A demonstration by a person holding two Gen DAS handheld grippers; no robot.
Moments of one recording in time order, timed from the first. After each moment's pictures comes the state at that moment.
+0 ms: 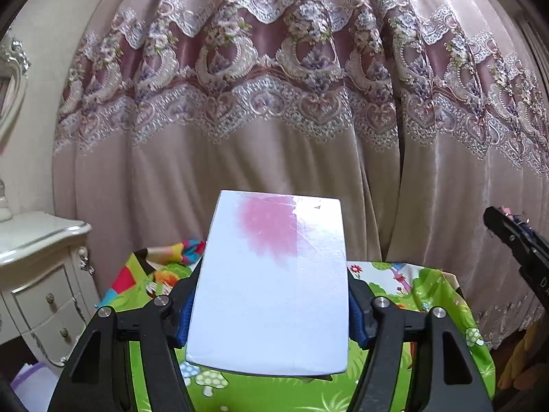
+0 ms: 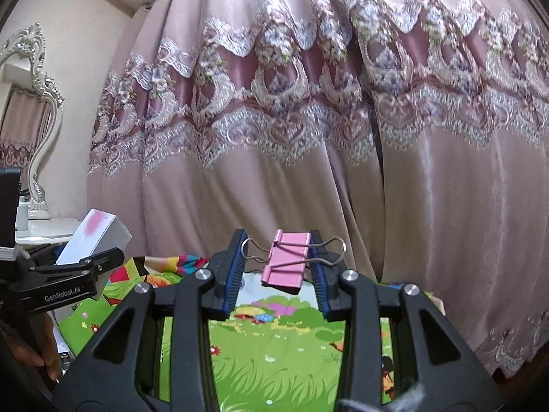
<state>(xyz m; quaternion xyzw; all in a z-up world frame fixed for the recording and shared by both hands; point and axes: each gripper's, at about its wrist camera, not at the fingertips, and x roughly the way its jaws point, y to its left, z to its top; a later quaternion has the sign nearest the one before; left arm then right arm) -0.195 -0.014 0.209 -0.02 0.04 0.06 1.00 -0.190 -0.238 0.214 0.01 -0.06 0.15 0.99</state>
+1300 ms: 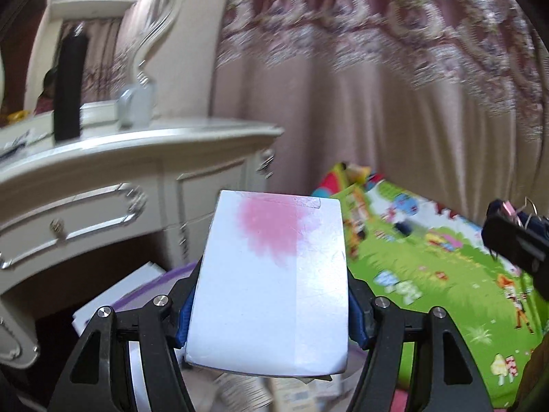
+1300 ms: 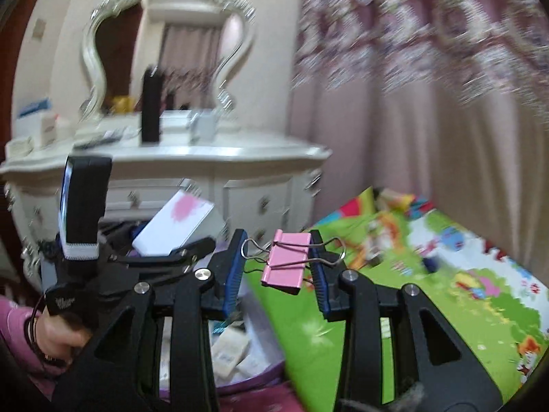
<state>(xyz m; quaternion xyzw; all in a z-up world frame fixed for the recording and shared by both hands) -0.333 0.193 0.095 -0.14 0.17 0.31 0.92 -0.250 0.037 0.153 -0.14 0.10 0.54 0.82</state>
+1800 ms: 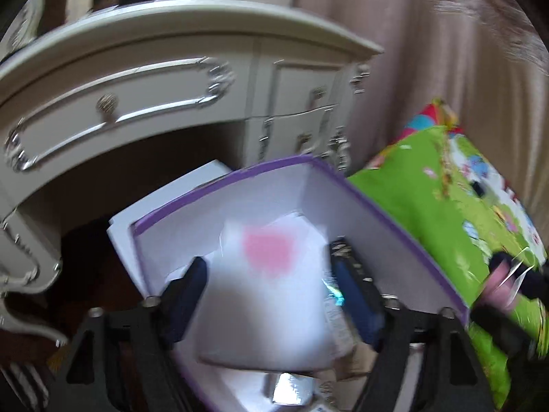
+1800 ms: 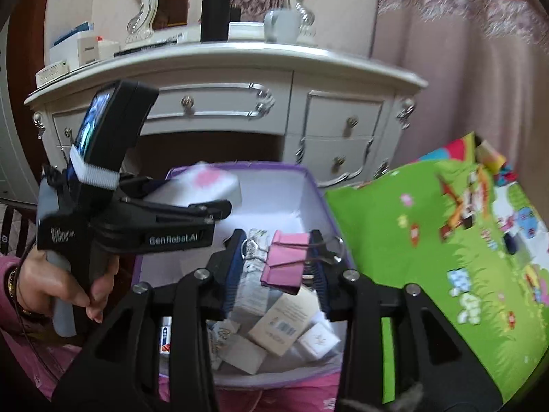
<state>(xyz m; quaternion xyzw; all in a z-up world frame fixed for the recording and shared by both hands) -0.373 0.264 0.010 -0.26 0.30 0.40 0.82 -0.264 0.126 0.061 -0.24 0.20 0.62 0.72</state>
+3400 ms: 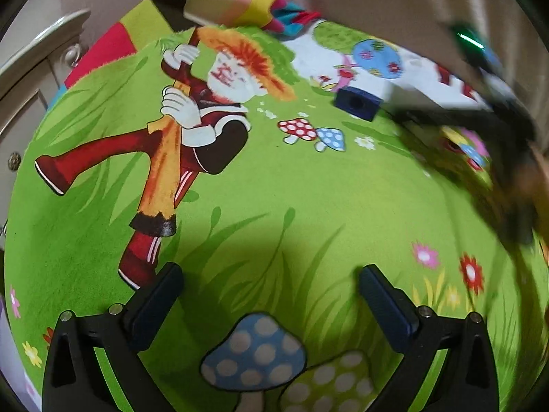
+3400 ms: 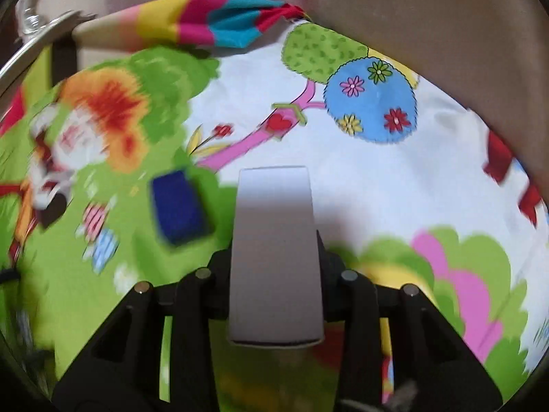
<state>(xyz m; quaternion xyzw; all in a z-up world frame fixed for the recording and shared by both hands) 0.046 0.141 -0.001 -0.13 0.45 0.22 0.86 0.277 0.048 -0.001 -0.20 0.38 0.40 0.81</state>
